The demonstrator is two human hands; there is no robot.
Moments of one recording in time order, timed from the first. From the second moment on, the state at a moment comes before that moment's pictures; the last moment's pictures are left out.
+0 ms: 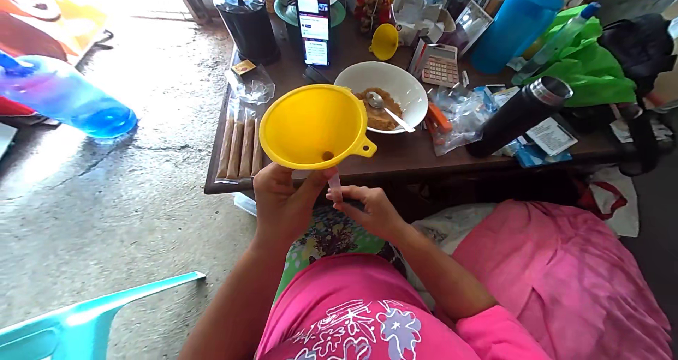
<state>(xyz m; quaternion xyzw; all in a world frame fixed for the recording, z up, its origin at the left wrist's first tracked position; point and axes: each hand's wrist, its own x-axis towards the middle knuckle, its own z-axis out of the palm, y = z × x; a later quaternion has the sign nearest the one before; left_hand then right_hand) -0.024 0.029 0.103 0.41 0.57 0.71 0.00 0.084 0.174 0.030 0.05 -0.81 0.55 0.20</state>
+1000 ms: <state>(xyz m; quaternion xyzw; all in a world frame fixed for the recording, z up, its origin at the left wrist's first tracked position) -0.036 0.035 0.061 0.44 0.63 0.64 0.05 0.052 0.234 0.152 0.10 -0.84 0.40 0.36</state>
